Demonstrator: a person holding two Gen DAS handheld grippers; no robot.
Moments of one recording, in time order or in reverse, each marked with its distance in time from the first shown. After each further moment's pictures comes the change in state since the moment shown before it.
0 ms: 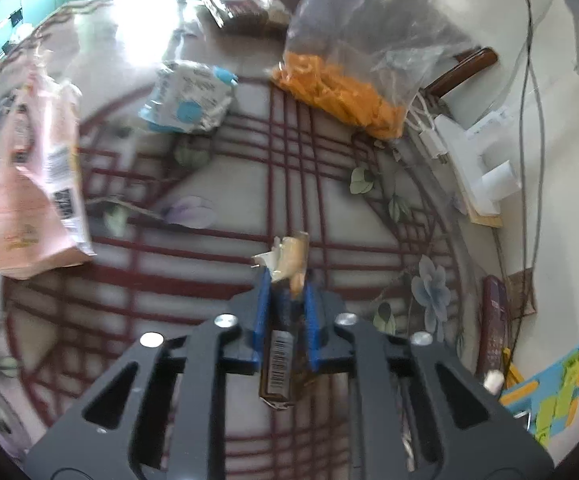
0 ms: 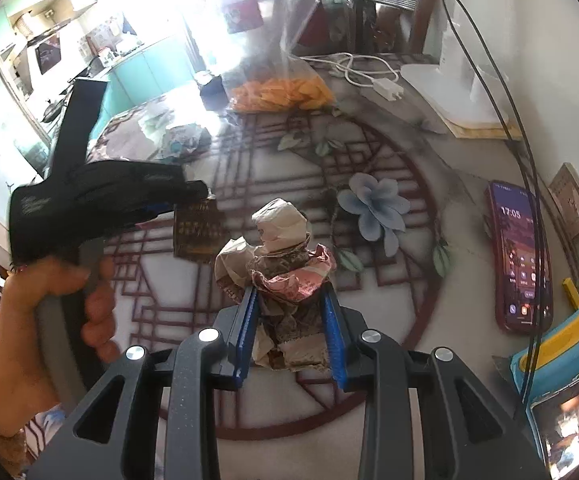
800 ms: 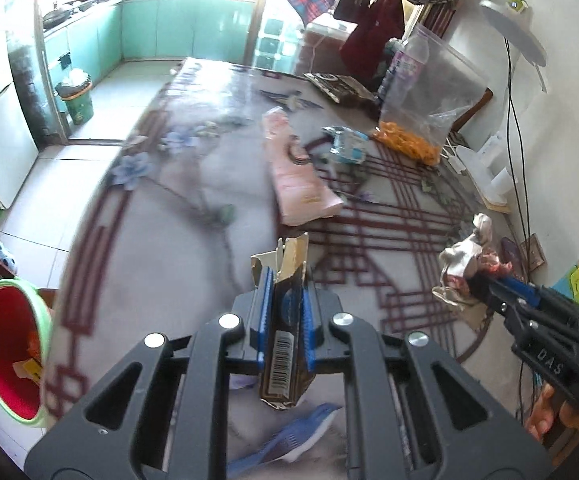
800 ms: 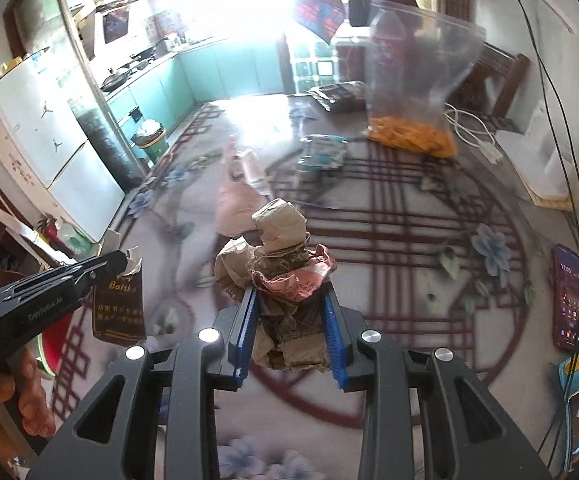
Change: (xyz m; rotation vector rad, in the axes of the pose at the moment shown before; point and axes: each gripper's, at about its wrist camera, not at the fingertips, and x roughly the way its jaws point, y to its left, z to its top) left arm -0.195 0.145 -0.079 0.064 -0.181 0.131; right arm -0.032 0.167 -0.012 -0.187 -0.055 0.088
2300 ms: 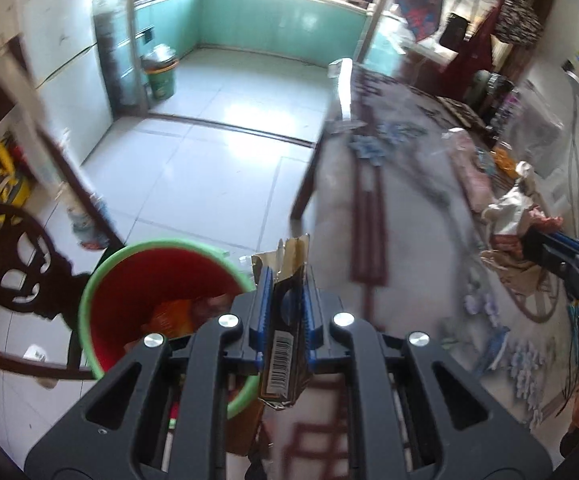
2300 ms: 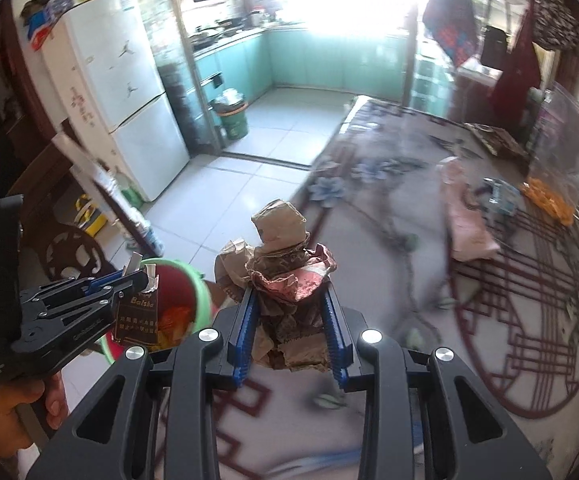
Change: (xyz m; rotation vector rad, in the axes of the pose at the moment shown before) left arm -0.081 0.259 -0.053 -0.137 0.006 0.167; right arm 0.029 0.279 -0.010 -0.247 0.042 0.140
